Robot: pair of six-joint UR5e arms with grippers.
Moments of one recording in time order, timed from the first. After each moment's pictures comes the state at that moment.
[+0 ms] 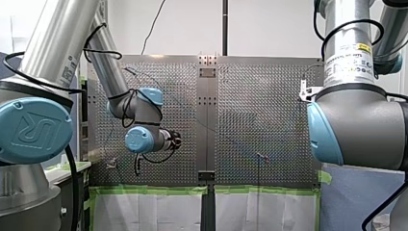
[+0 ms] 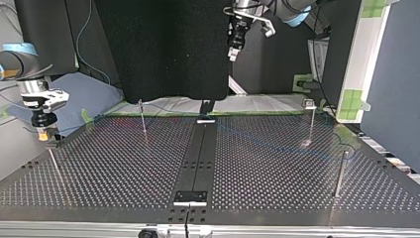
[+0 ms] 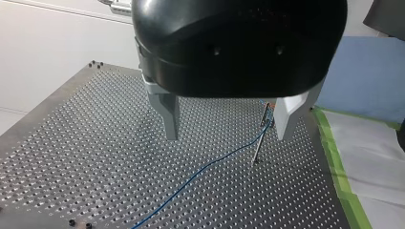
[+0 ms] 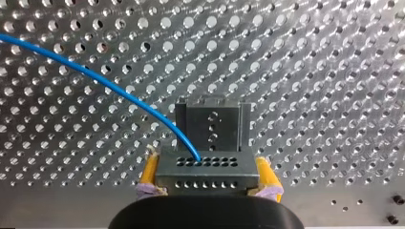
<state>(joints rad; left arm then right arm) -0.63 -1.87 -2.39 -2.14 -1.92 -1.74 1.46 -1.10 1.51 -0.41 1.05 1.61</state>
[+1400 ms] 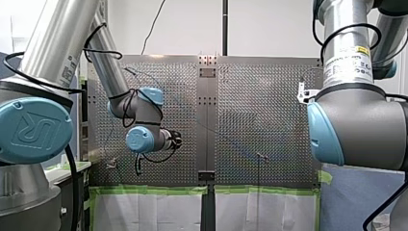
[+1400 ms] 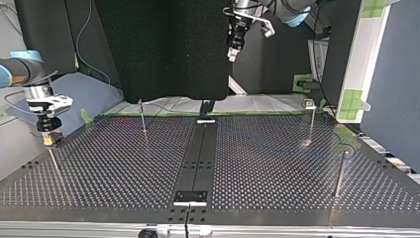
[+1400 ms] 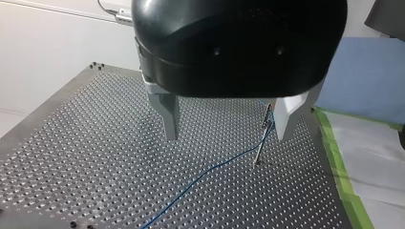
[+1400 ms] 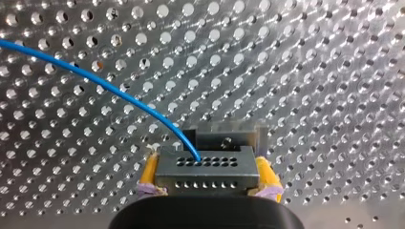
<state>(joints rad) -0.64 -1.87 -2.39 -2.14 -1.92 -1.74 1.47 -1.04 1.46 -0.45 1.04 1.65</state>
